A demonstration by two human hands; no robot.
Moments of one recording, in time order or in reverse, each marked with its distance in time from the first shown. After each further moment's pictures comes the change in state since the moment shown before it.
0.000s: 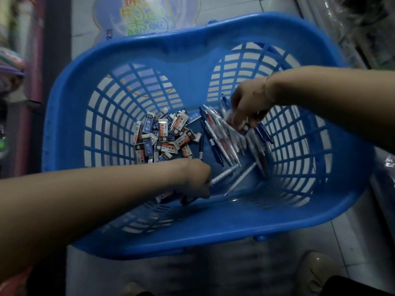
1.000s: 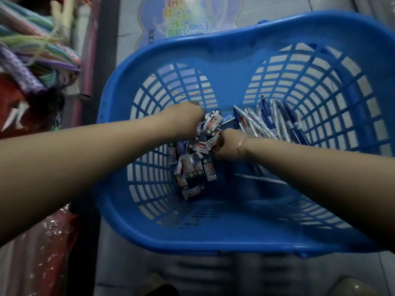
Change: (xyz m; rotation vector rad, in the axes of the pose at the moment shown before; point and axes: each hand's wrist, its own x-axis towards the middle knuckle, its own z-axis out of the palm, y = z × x) left_hand -0.027 -0.089 -0.054 0.059 0.552 -0.287; right_hand 0.050 -0.057 0.108 0.088 0.084 -0.196
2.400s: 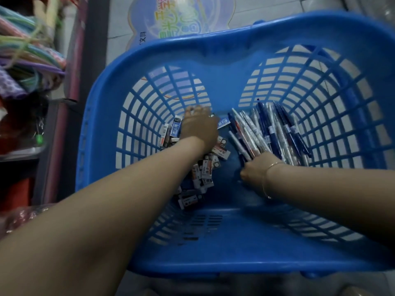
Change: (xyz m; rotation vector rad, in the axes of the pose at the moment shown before) left_hand 0.048 0.032 0.059 0.078 0.217 -0.122; right_hand -0.031 0.044 0.016 -1.211 -0.260 -0.119
